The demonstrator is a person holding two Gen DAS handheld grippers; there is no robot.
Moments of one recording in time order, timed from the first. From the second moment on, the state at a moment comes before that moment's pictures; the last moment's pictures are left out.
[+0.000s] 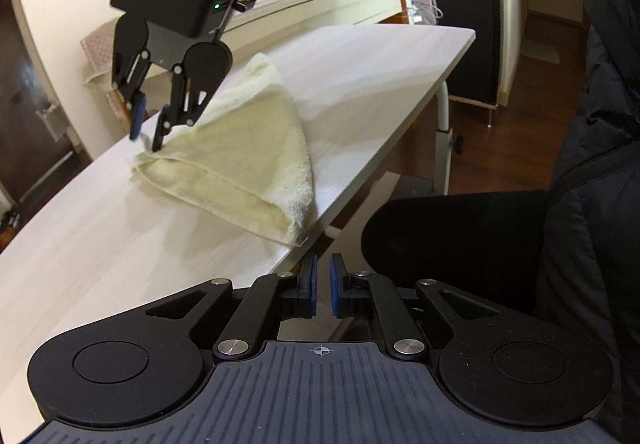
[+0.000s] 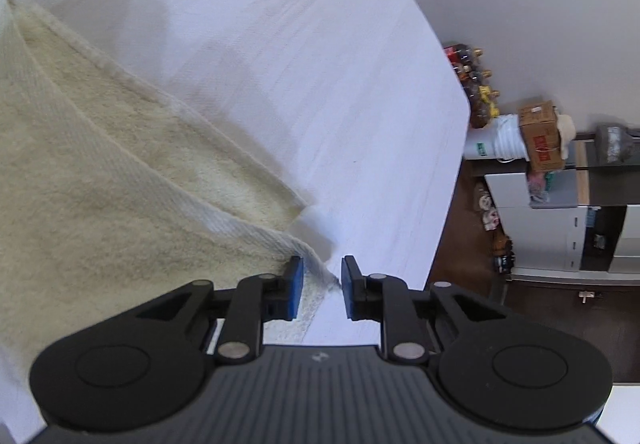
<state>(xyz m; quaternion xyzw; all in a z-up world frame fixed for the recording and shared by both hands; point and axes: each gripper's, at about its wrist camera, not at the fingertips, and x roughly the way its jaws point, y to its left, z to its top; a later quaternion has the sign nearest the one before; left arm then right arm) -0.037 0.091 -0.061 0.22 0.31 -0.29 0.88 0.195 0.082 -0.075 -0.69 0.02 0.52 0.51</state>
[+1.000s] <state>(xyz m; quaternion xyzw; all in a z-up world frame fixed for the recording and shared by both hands) 0.123 0.145 -0.011 0.11 0.31 -0.22 0.92 0.107 -0.057 0.018 -0.26 0.18 0.49 0.81</state>
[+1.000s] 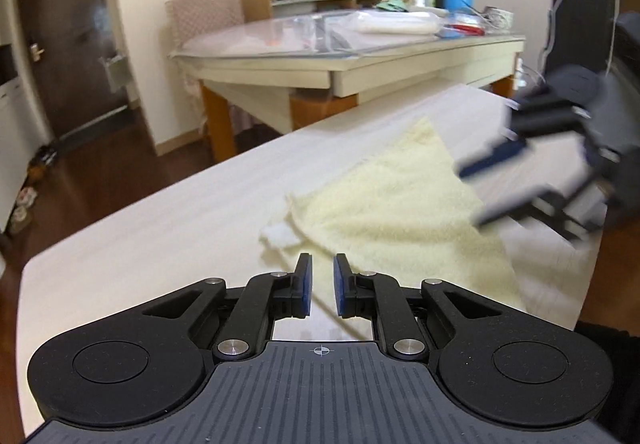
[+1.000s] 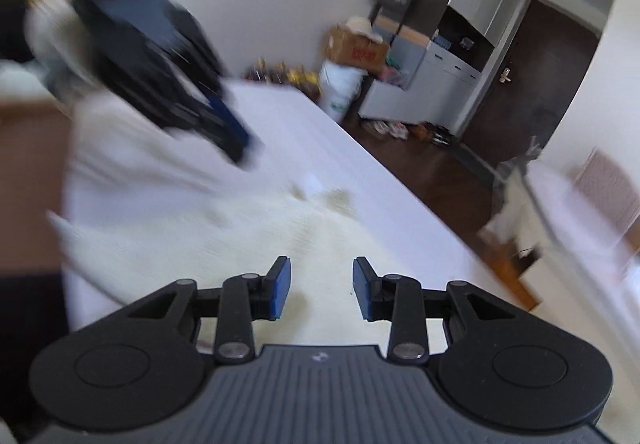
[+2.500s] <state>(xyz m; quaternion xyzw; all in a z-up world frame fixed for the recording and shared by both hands) 0.152 0.148 -0.037 0.18 0.34 -0.21 0.90 -0.010 -0.087 0.021 -0.23 0.19 0.60 0.74</state>
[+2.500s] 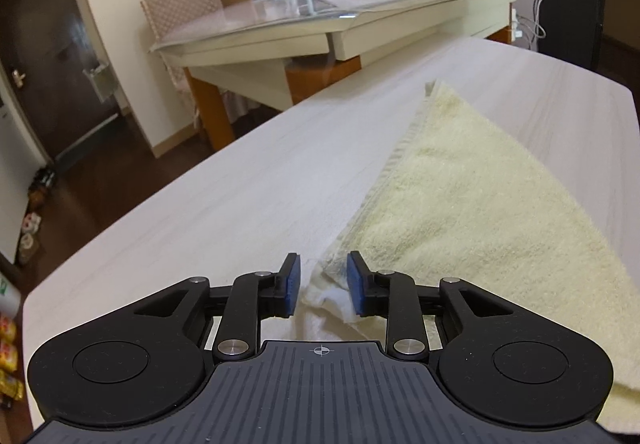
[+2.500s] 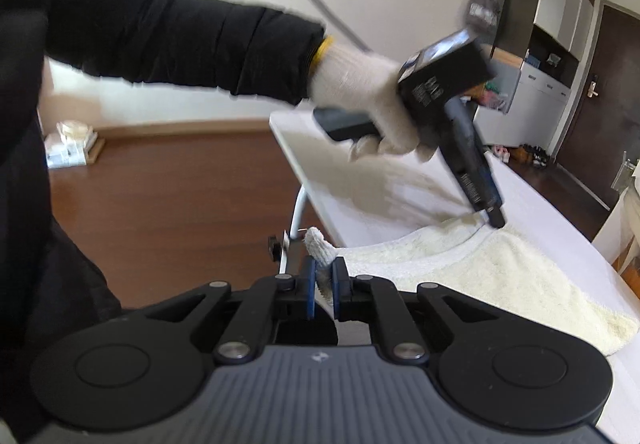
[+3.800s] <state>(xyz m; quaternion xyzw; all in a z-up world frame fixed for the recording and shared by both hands) 0.172 0.143 -0.023 0.11 0.32 -0.26 0.91 0.270 -0.203 -0.043 0.14 0.36 0.35 0.85</state>
